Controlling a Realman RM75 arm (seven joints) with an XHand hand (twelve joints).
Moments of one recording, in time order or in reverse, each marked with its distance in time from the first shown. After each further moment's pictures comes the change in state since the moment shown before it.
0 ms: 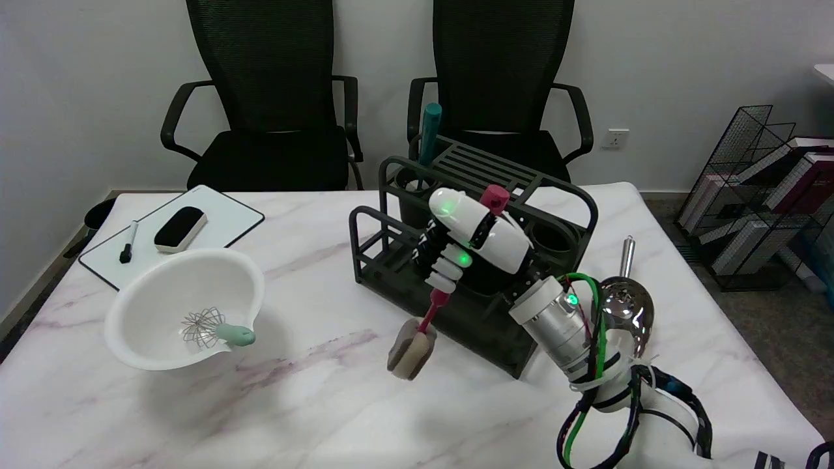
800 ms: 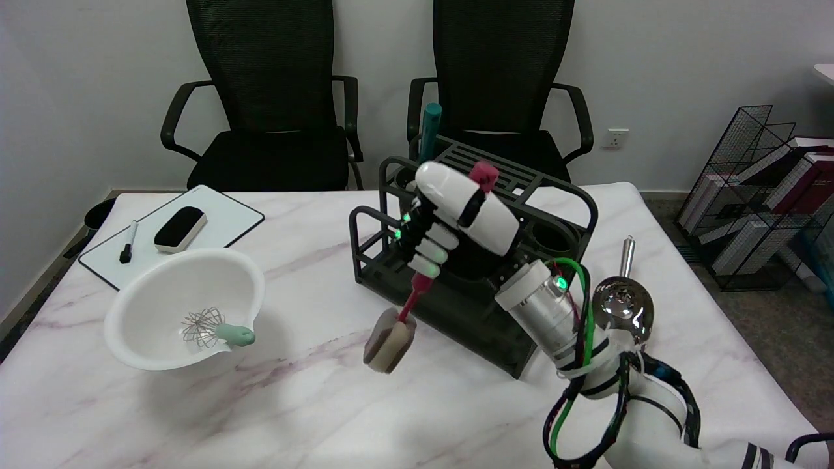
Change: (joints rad) arm 0.029 -0.045 0.020 0.059 -0.064 -0.075 0.090
